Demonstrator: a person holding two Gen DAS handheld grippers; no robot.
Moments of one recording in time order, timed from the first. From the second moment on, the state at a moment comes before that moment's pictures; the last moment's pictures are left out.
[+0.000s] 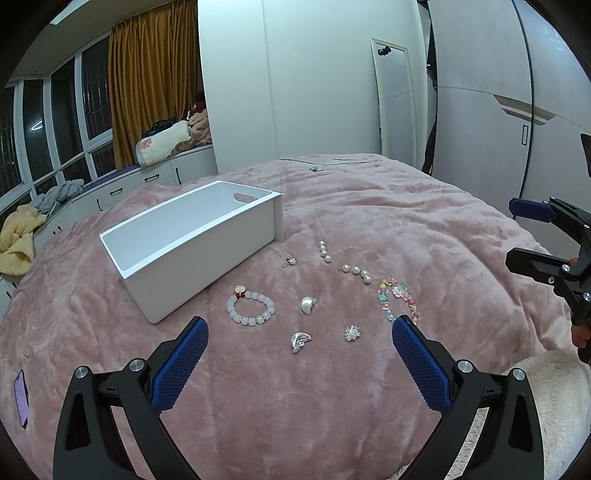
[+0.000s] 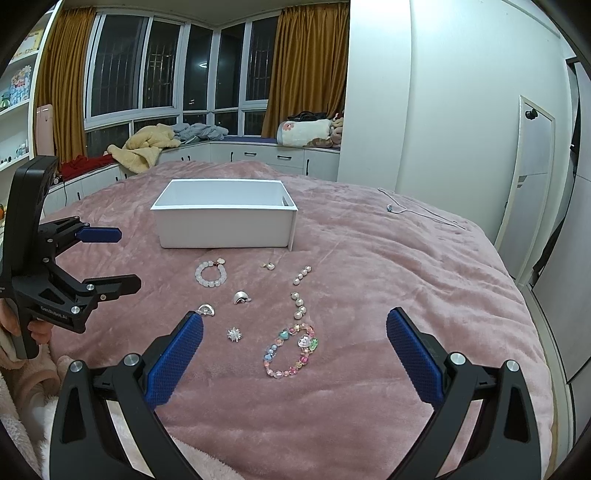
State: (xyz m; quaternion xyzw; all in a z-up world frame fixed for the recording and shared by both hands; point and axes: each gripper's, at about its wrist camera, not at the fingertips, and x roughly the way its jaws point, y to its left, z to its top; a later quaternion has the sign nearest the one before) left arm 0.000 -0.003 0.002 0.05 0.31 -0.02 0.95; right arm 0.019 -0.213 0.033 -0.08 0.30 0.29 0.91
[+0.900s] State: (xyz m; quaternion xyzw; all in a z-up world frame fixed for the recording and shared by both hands) left arm -0.004 0.000 0.006 0.05 0.30 -0.02 0.95; right arm 0.017 -0.214 0.031 -0.08 0.30 0.29 0.91
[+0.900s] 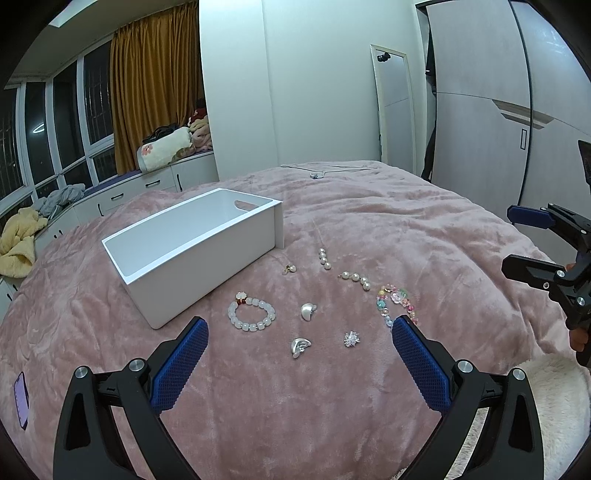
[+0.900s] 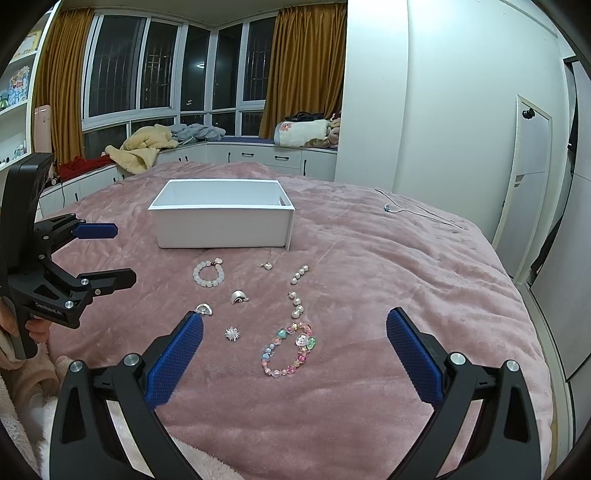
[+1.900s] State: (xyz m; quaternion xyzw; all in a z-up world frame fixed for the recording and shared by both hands) left arm -0.006 0.000 0.007 0.05 0.30 -0.02 0.95; right arm 0.018 -0.214 0.031 -0.08 0.29 0.29 0.91
